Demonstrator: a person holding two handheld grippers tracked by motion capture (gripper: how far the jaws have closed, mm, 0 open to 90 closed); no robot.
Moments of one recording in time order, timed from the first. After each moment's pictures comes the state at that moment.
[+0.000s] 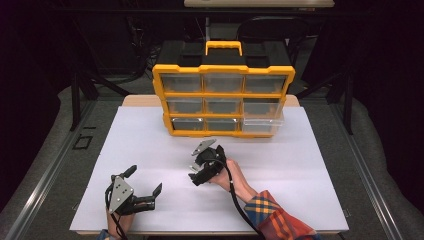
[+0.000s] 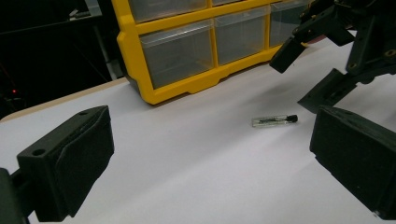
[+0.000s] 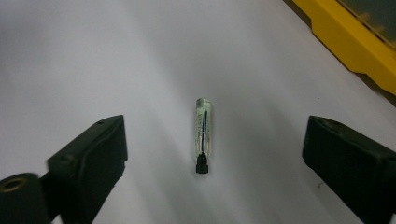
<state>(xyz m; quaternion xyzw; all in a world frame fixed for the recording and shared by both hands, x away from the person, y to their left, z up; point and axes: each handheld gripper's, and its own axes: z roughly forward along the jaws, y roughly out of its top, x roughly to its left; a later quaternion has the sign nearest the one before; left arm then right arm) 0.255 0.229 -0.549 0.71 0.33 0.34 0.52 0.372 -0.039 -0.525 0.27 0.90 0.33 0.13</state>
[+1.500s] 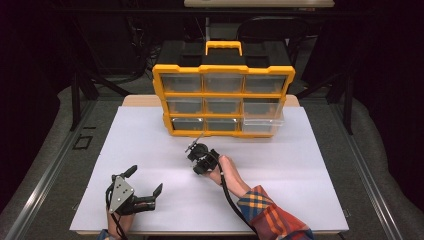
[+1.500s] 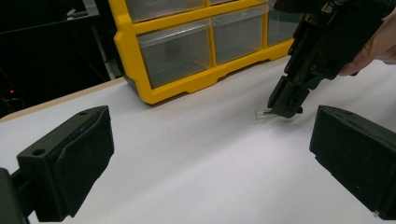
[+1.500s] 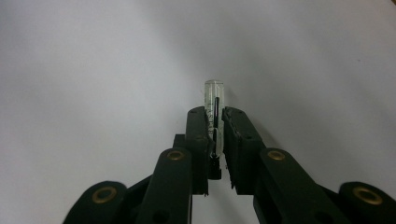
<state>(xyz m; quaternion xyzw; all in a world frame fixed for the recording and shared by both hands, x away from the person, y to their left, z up) 0.255 0.228 -0.548 0.71 0.33 0.34 0.52 0.390 -0.017 -0.528 0.31 0.92 0.23 0.06</state>
